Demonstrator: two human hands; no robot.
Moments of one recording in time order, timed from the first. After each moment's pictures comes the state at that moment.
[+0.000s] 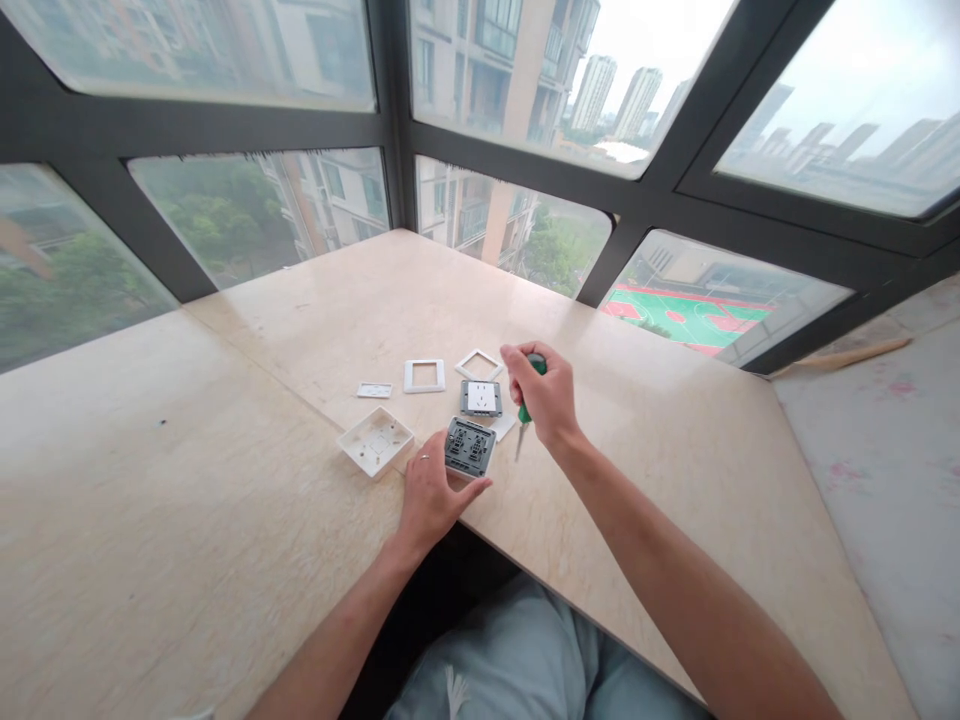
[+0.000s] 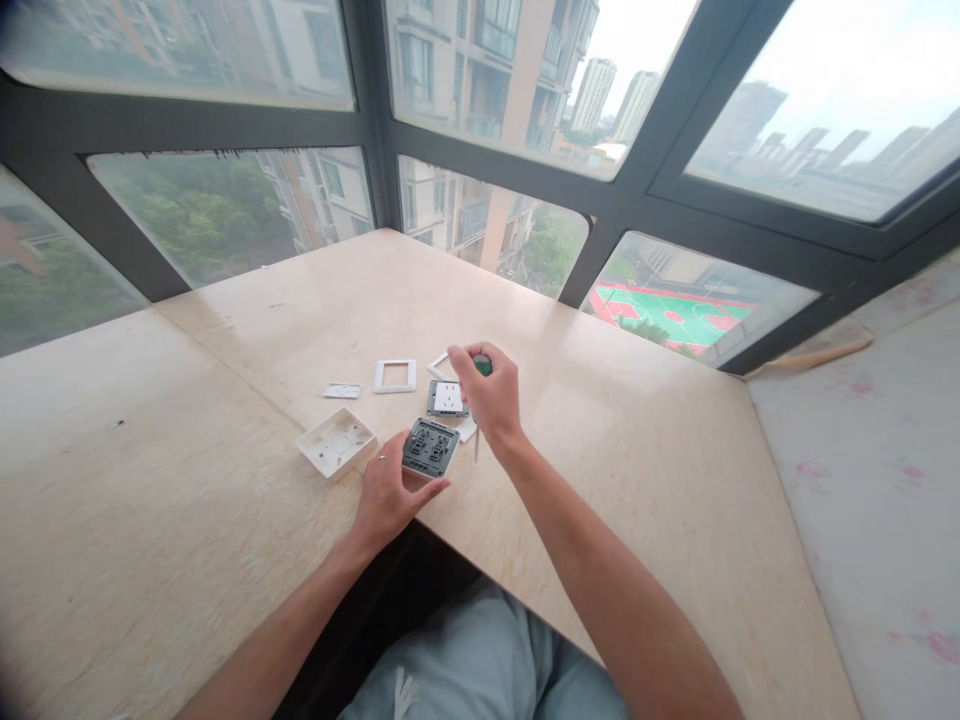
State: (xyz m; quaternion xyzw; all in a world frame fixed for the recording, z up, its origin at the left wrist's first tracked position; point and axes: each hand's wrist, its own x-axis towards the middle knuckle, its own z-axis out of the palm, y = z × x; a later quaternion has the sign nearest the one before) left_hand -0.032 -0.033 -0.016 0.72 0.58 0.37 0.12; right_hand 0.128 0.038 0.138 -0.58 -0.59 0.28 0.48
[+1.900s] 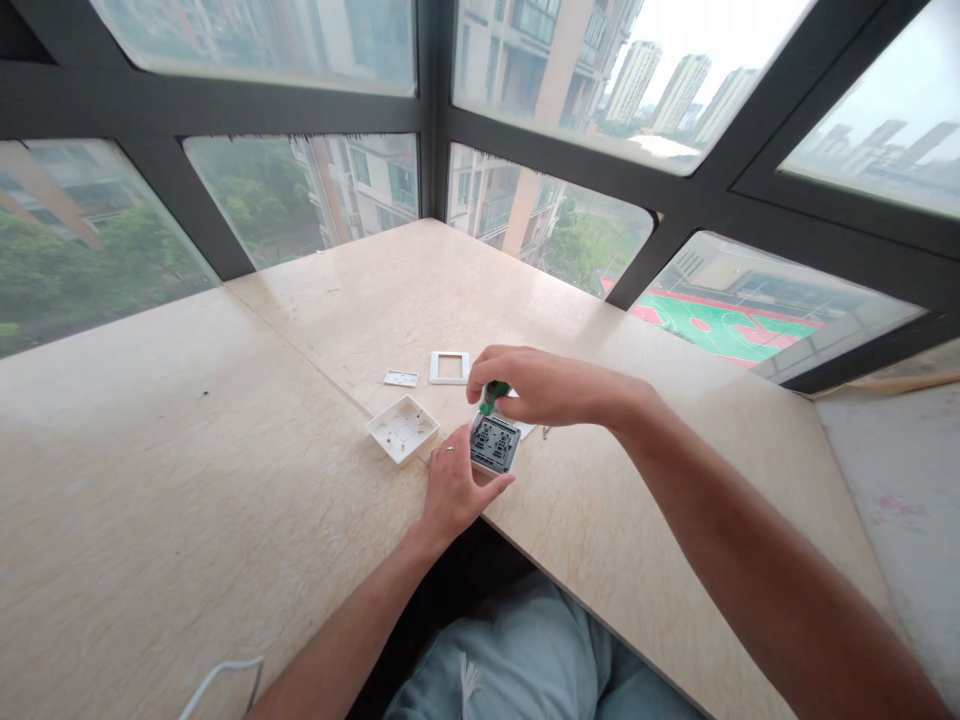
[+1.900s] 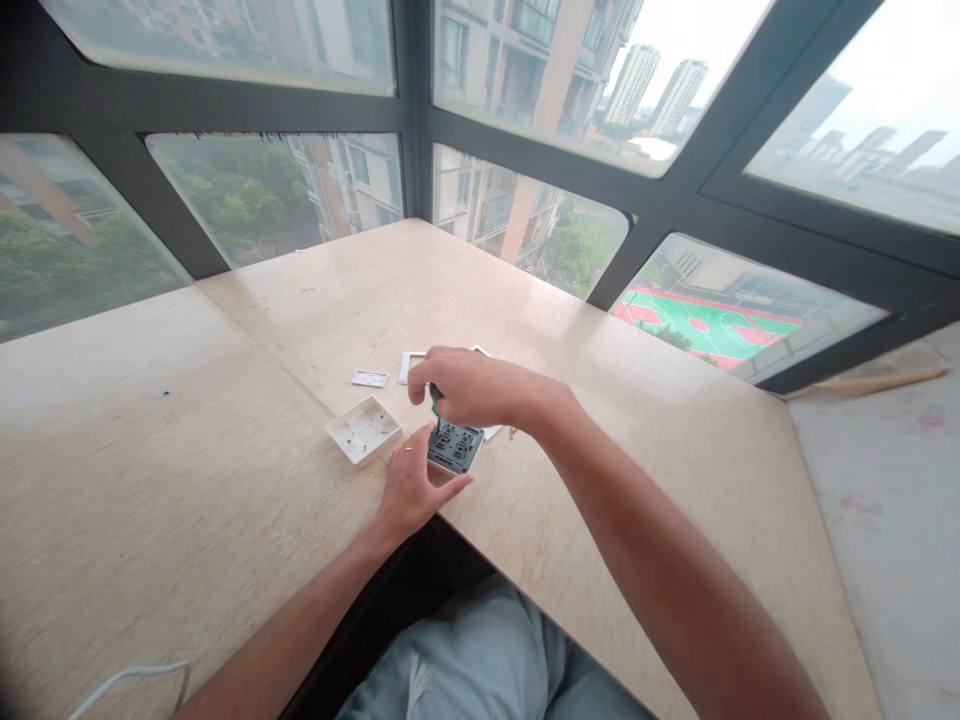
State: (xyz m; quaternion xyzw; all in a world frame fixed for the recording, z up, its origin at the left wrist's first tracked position) left_hand -0.029 -0.036 -0.013 0.71 0.58 0.38 0.15; right_hand 0.096 0.042 0.227 -0.34 -0.92 0.19 -0.01
